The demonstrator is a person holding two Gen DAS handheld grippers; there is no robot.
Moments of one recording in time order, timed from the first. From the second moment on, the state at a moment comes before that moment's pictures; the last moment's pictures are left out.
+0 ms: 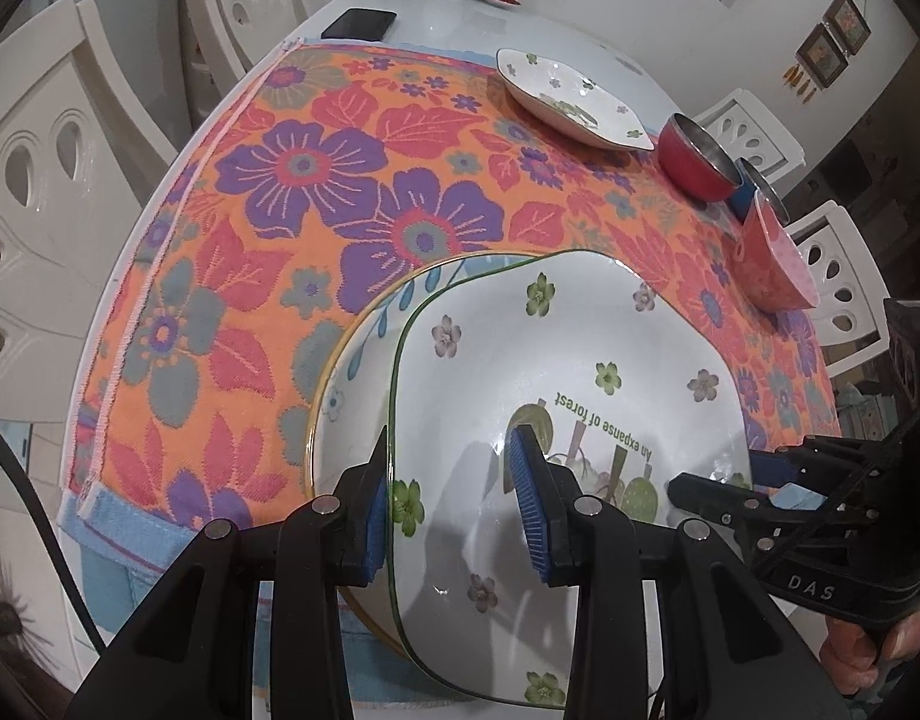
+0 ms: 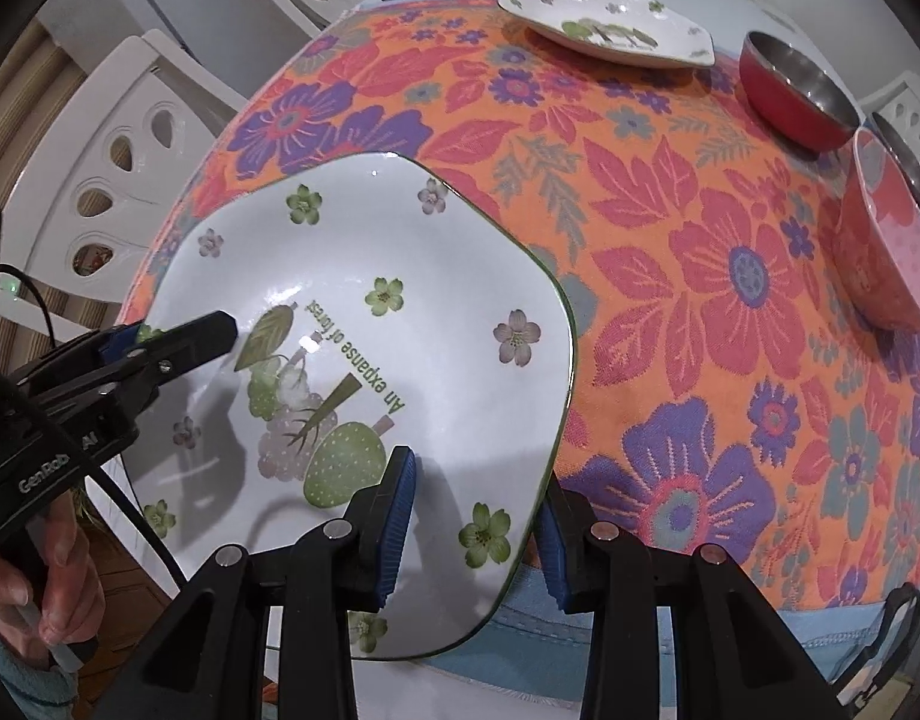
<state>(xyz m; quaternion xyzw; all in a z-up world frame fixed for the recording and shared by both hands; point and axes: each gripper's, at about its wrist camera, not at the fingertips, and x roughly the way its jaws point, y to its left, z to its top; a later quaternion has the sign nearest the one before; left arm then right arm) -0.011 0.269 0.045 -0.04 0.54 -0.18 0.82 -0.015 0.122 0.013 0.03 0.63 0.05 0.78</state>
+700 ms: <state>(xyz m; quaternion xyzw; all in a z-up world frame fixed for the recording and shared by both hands) 0.016 0.306 0.106 -0.06 0.49 -0.15 0.86 -0.005 0.113 0.061 0.04 0.59 0.04 0.80</state>
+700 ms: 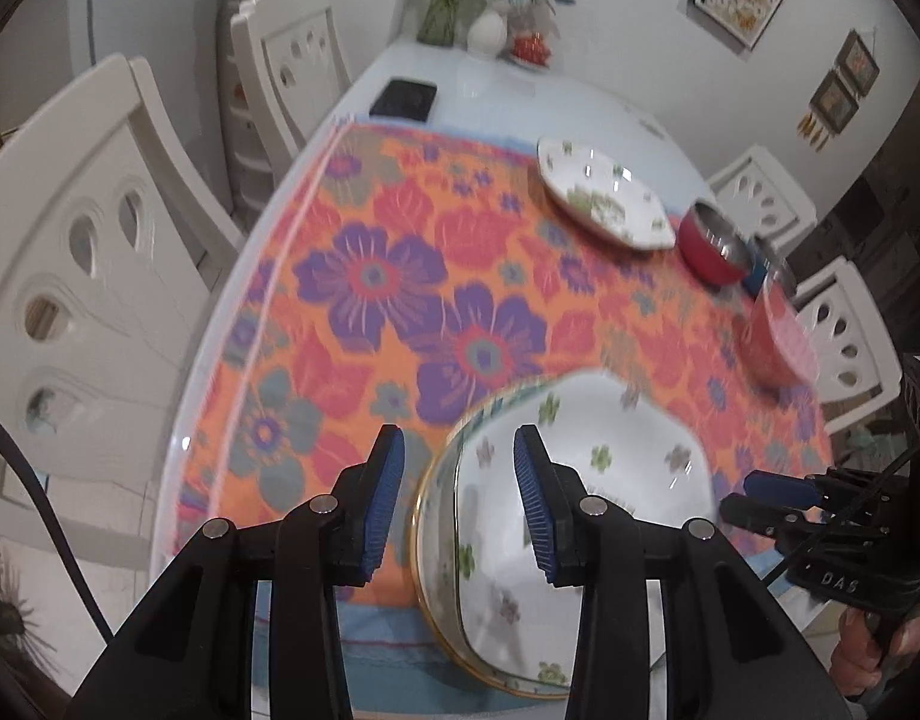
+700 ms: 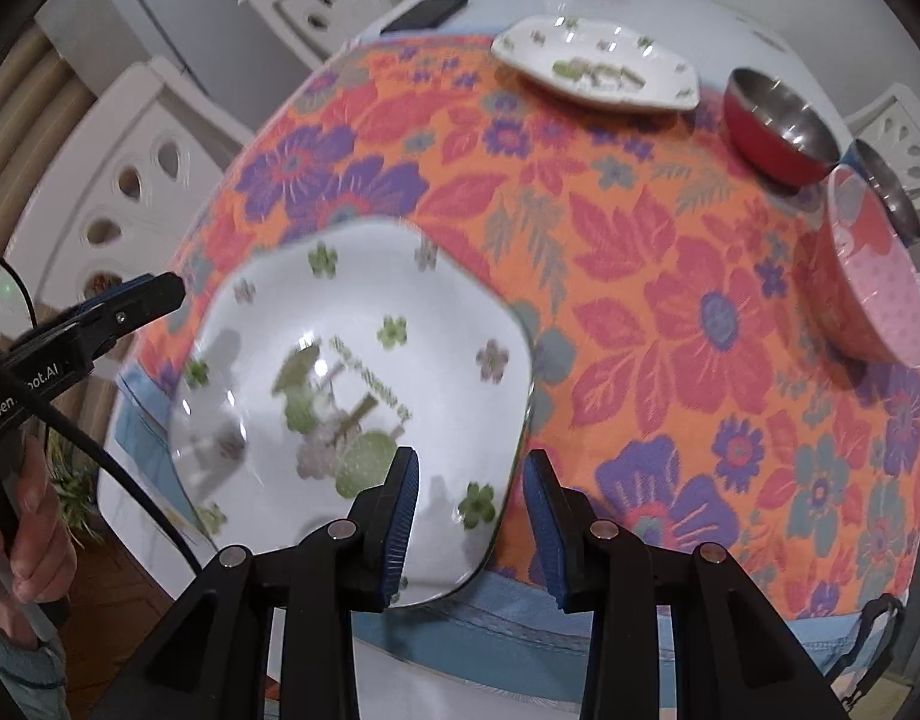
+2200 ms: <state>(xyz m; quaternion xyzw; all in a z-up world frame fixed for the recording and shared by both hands) 0.326 0.137 0.054 -0.02 0.53 -0.30 0.79 0.219 -0.042 0.026 0.27 0.53 -0.17 0.79</state>
